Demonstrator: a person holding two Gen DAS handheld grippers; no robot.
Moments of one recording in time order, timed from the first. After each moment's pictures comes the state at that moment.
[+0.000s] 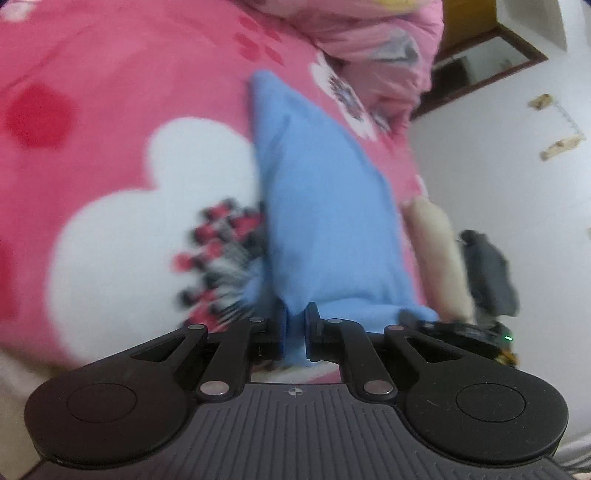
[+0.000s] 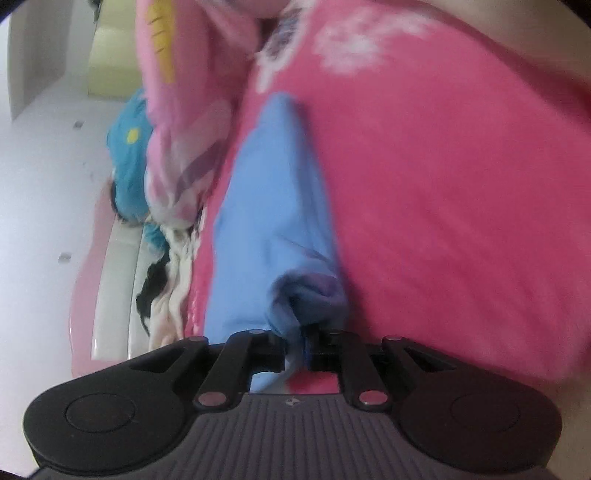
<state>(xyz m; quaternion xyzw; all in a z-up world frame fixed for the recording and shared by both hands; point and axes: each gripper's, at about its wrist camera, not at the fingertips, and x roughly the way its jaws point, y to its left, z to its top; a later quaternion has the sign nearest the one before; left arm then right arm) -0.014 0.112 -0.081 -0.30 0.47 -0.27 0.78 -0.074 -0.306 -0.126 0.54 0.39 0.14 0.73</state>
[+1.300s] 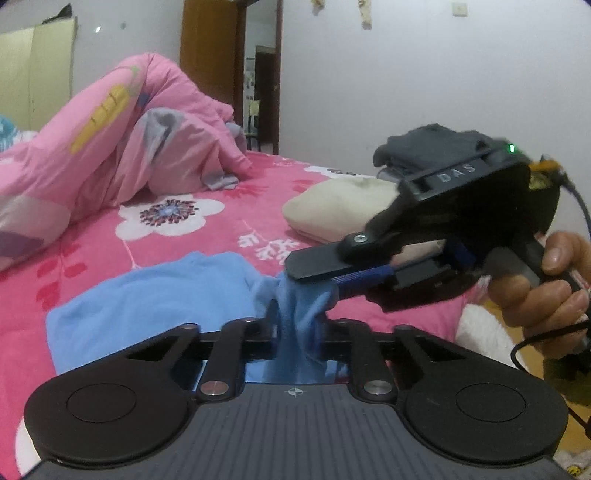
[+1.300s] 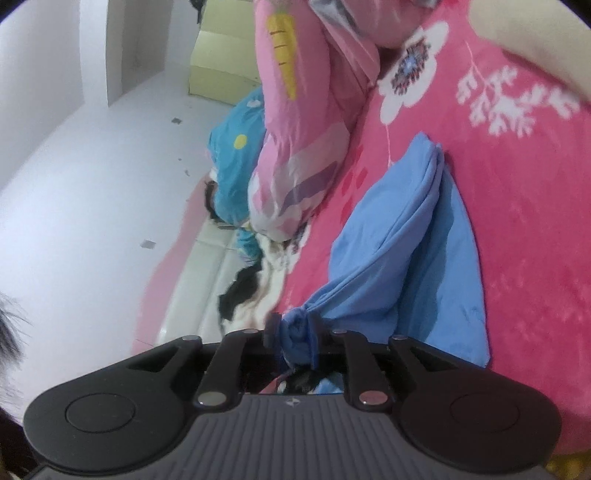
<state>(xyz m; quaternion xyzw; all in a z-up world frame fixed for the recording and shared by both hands) -0.043 -0.080 -0.009 0.08 0.22 -0.42 0.88 -0.073 -0.307 -0.073 0.54 0.29 0.27 0.74</state>
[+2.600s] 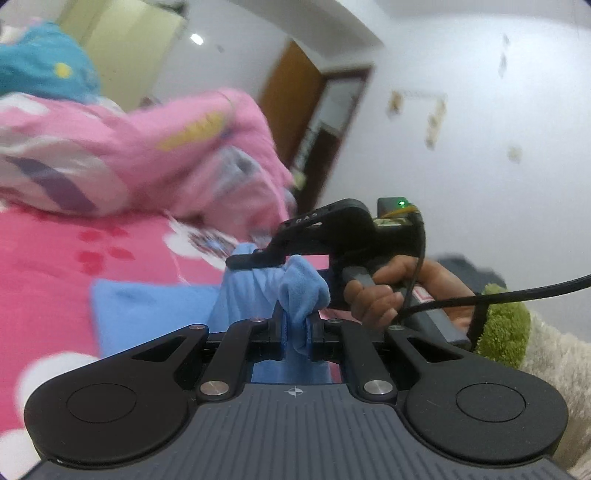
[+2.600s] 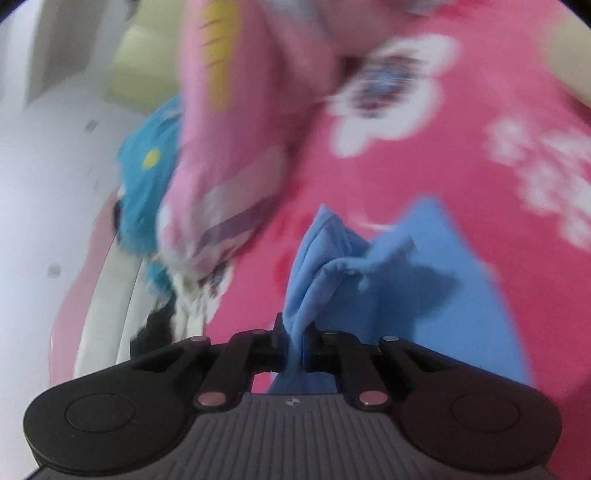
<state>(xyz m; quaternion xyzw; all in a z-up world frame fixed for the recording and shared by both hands) -0.040 0.028 0.004 -0.15 0.16 -0.36 0.91 0.085 -0.231 -0.022 0.43 0.37 0.15 0.81</state>
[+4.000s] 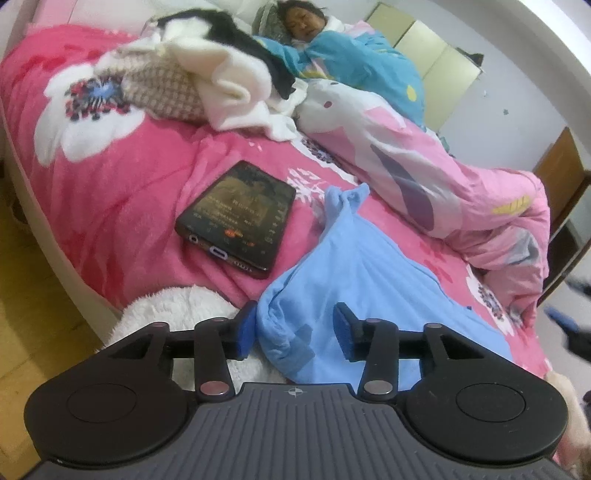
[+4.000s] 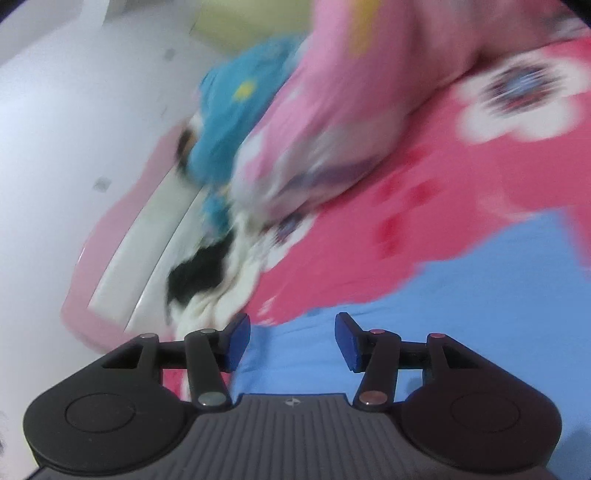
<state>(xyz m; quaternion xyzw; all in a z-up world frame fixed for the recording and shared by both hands) -0.115 0.228 -0.064 -0.29 0.25 0.05 0.92 0.030 -0.216 0.011 0.38 0.35 0.20 0.83</state>
